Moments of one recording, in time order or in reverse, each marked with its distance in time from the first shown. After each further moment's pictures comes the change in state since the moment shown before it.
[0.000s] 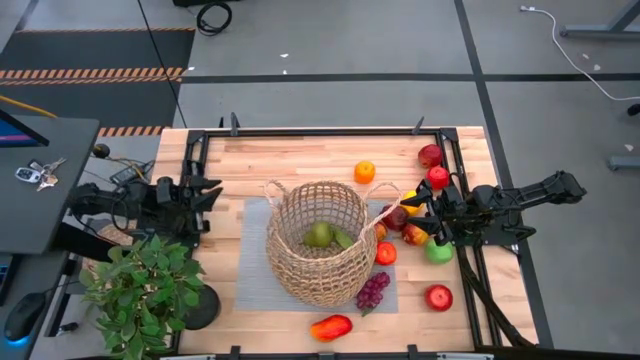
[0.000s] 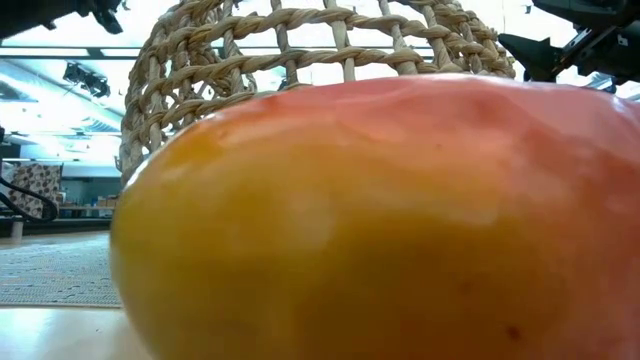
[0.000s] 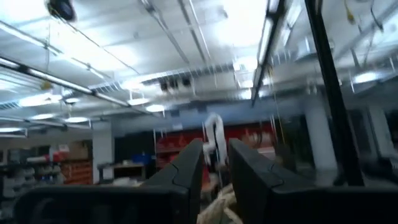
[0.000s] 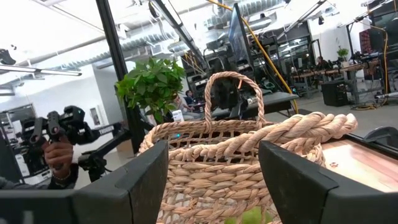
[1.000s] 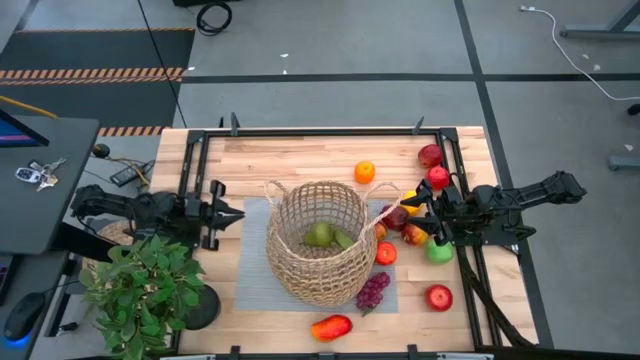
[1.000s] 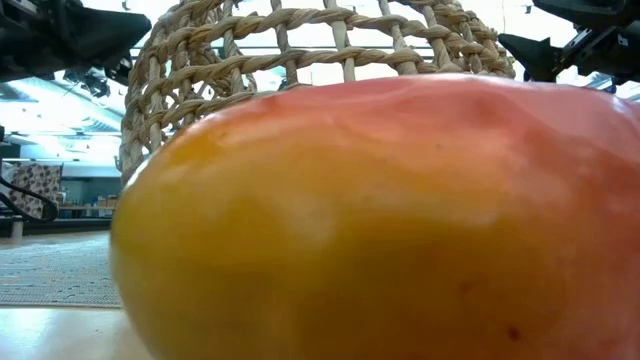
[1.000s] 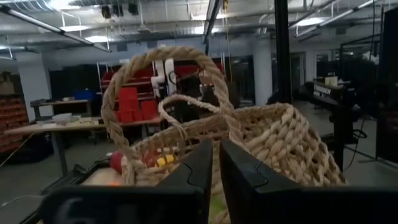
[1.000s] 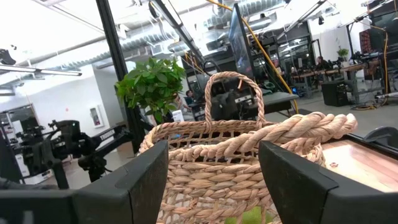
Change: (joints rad) left arm -0.003 -0.041 -0.125 -0.275 0.148 -0.181; right arm 0.000 0.000 0.000 0.003 0.000 0.000
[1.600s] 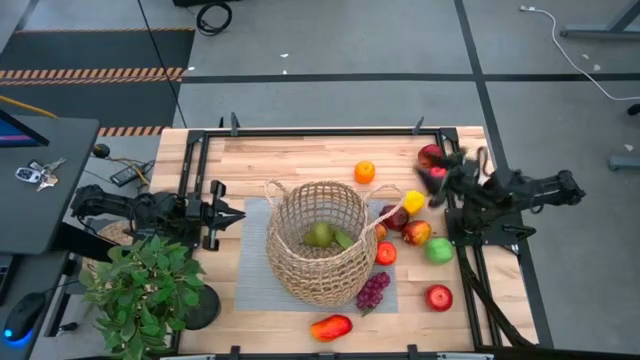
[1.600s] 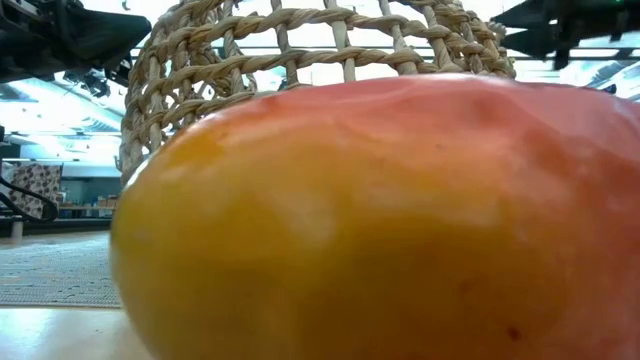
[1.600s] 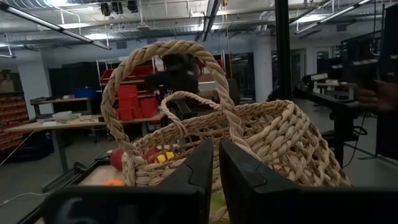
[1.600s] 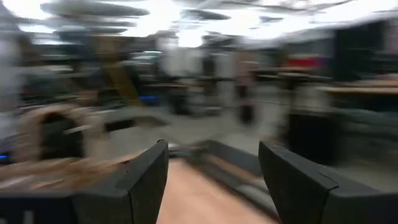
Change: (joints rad) left arm 0.000 0.000 0.000 -0.007 0.000 0.000; right arm -0.014 -0.025 0.330 -0.389 0.661 -0.265
